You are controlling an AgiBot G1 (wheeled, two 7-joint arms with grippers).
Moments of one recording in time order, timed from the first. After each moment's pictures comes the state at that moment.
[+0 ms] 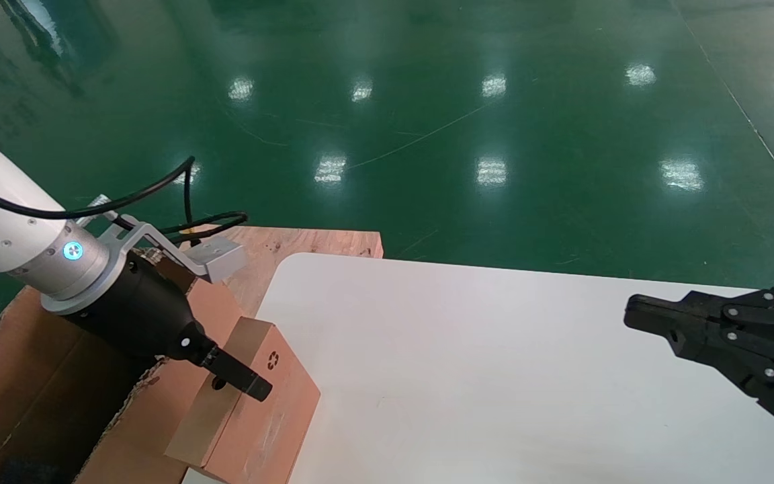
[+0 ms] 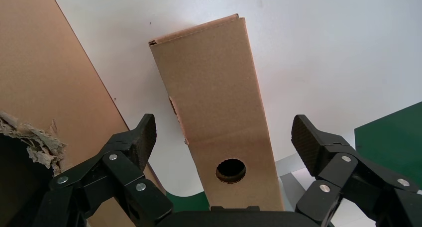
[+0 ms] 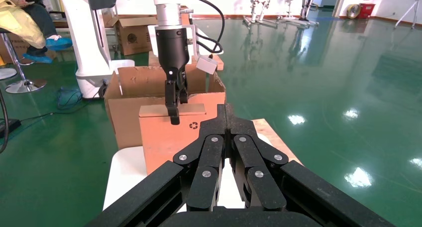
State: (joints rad) left arm -2.13 0.56 1.65 -1.34 1.36 1.50 -1.58; right arm 1.09 -0.58 -0.35 1.26 -0.68 -1.46 0.14
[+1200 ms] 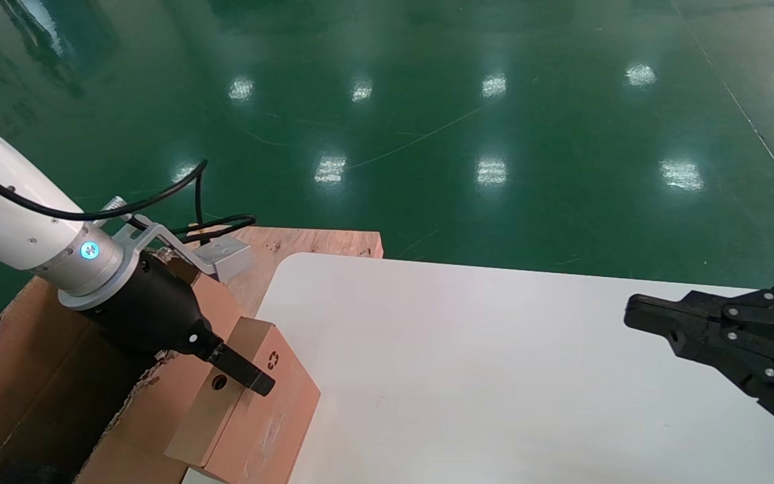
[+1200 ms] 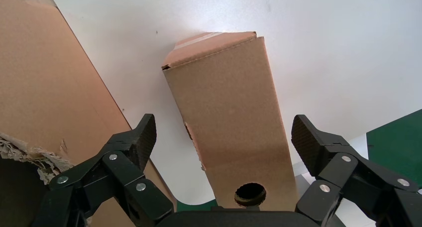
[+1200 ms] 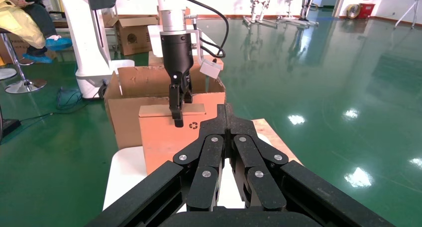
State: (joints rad) left arm -2.11 0.58 1.66 -1.29 1.38 1.46 -1.51; right arm 1.09 -0.58 -0.35 1.26 -0.68 -1.46 0.14
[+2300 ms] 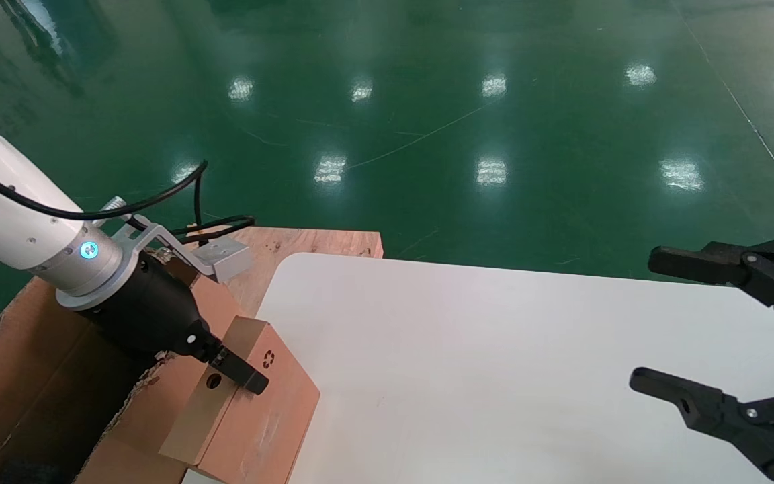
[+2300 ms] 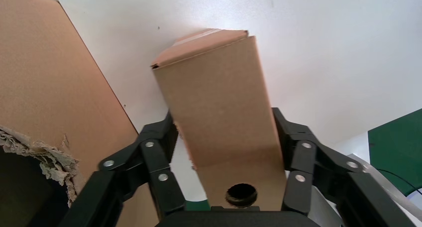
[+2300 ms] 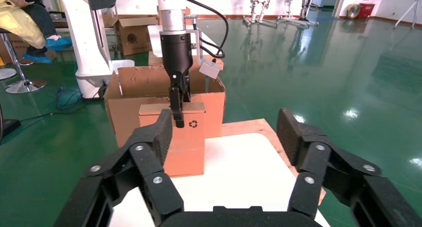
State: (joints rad) left arm -2.11 0.59 1.66 -1.29 1.38 1.47 -1.52; right arm 1.09 -0.58 -0.35 1.26 -0.68 -1.46 0.14
